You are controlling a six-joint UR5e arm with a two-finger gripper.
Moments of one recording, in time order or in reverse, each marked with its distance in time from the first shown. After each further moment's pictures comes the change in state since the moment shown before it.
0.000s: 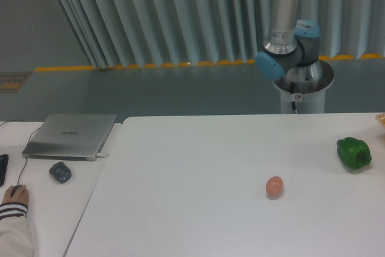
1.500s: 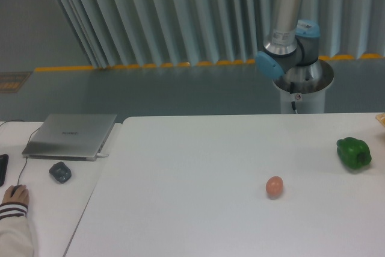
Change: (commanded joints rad) arm -0.044 0.008 0.127 -0.093 -0.012 -0.005
